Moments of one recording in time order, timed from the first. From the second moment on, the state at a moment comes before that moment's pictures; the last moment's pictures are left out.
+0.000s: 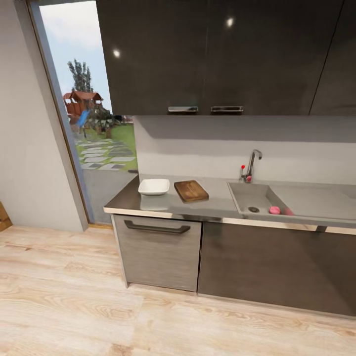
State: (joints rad) left arm 0.00 0.04 0.01 -0.26 0.01 -0.35 -0.01; right arm 0.00 0.00 0.00 -0.46 0.01 -0.35 -0.03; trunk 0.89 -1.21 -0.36
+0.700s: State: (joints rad) left arm 0.00 0.04 0.01 -0.26 0.01 -0.35 -0.01; right arm 0.00 0.00 0.00 -0.46 0.01 -0.35 -0.03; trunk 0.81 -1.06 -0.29
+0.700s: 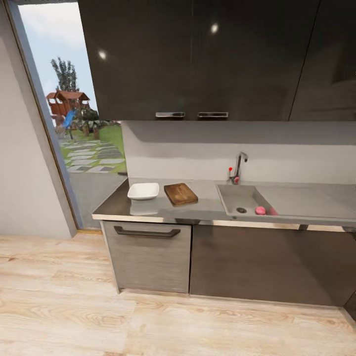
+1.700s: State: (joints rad) left arm 0.00 0.04 0.01 -0.26 0.01 -0.35 -0.01; right arm 0.00 0.00 0.00 -0.46 0.01 -0.35 -0.03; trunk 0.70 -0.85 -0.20
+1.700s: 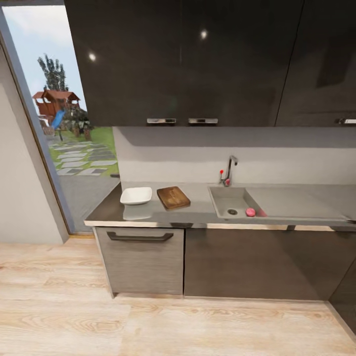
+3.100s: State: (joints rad) left arm 0.00 0.04 0.01 -0.26 0.01 -0.35 -0.01; right arm 0.00 0.00 0.00 -0.46 0.01 -0.35 -0.03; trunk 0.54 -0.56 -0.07
